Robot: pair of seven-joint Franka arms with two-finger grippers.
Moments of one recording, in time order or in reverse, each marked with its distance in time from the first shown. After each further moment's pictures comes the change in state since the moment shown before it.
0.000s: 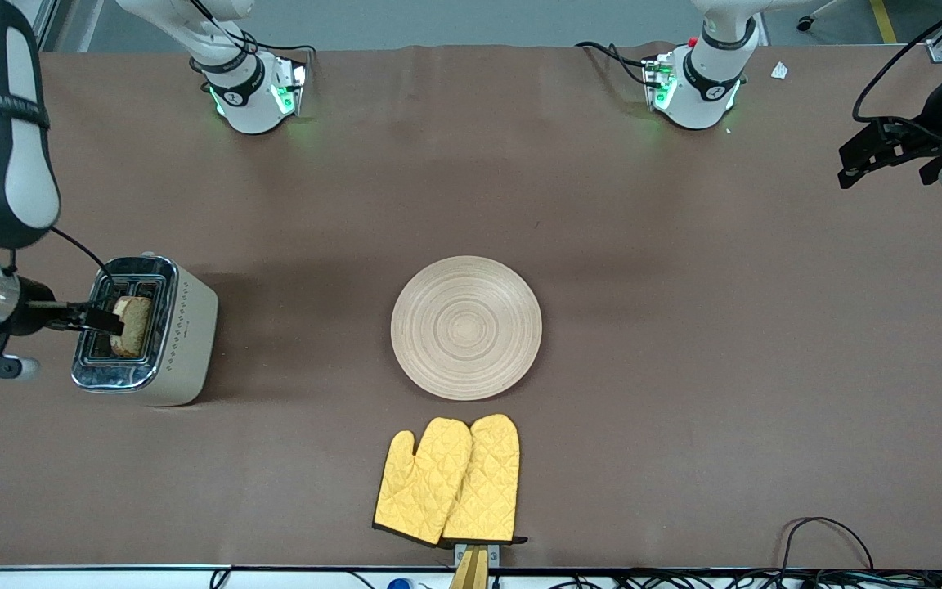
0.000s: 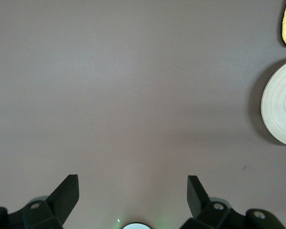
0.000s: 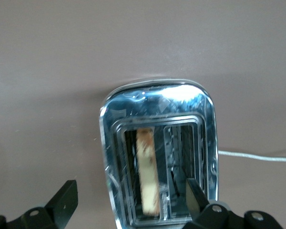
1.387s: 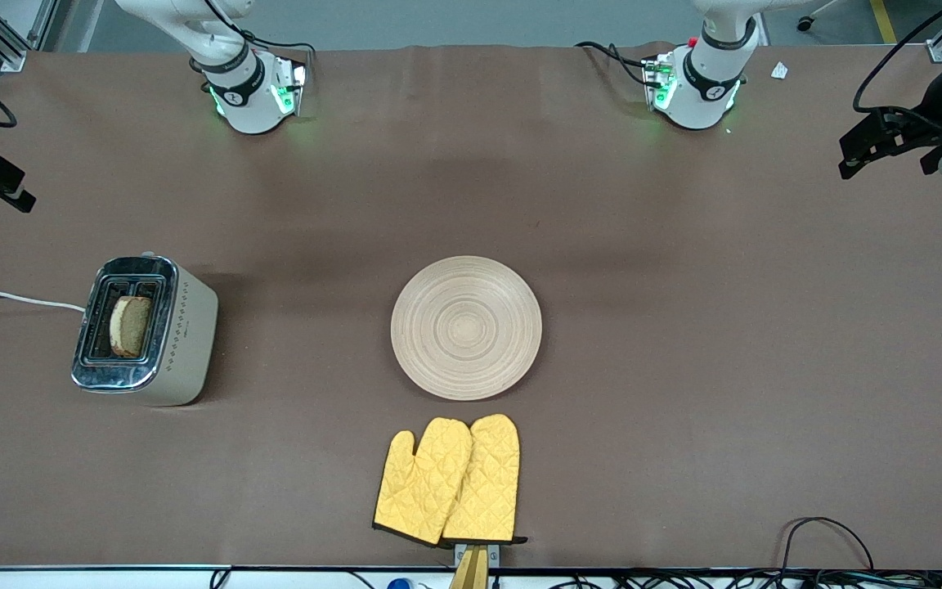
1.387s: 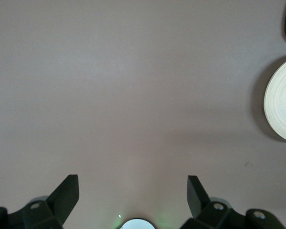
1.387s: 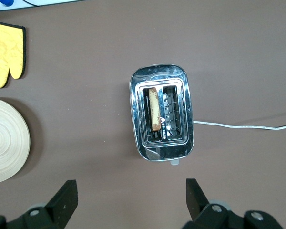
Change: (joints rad) left arm -0.002 -0.031 0.005 -0.031 0.000 -0.007 -0.001; right arm 0.043 -0.402 0.002 0.078 0.001 -0.325 0.058
